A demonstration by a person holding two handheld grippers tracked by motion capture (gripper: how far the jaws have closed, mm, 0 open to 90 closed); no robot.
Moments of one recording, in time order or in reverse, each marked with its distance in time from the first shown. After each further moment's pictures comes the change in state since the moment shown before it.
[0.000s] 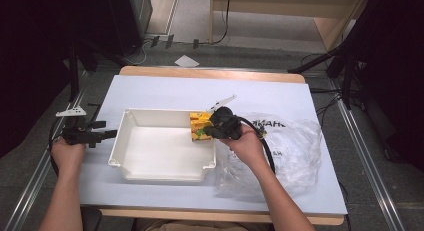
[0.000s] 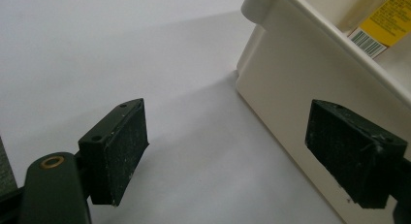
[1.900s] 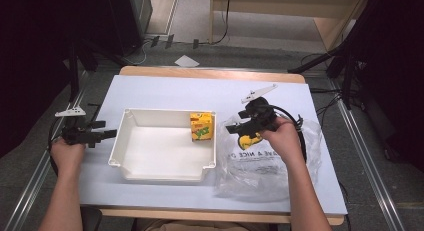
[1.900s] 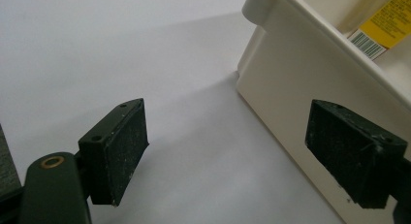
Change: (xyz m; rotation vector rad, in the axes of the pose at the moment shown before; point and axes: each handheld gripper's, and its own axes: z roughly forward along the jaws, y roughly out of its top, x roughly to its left) left arm 0.000 0.000 -0.001 -0.007 0.002 -0.003; right arm -0.052 -0.024 -0.074 -0.067 0.017 -0.006
